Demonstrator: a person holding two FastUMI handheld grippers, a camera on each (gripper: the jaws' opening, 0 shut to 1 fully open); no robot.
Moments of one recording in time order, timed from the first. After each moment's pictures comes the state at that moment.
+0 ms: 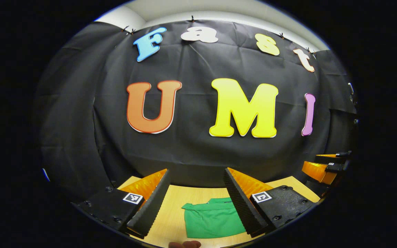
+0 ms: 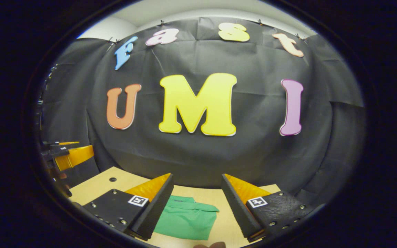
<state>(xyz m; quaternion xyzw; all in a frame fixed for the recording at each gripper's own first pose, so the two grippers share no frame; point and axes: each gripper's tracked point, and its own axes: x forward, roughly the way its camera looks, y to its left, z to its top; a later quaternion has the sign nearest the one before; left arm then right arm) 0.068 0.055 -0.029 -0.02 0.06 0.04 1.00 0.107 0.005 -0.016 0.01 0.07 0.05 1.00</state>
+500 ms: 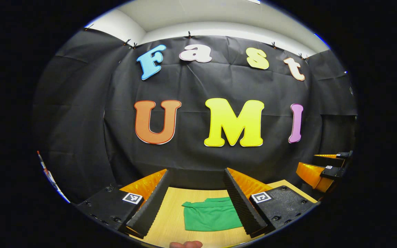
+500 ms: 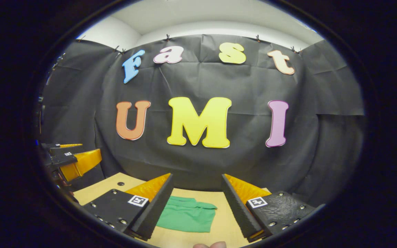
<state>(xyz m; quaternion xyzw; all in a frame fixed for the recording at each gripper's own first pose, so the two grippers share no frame) -0.015 0.027 0.011 -0.01 0.02 0.03 1.00 0.008 0.010 0.014 0.02 0.03 0.03 1.00</state>
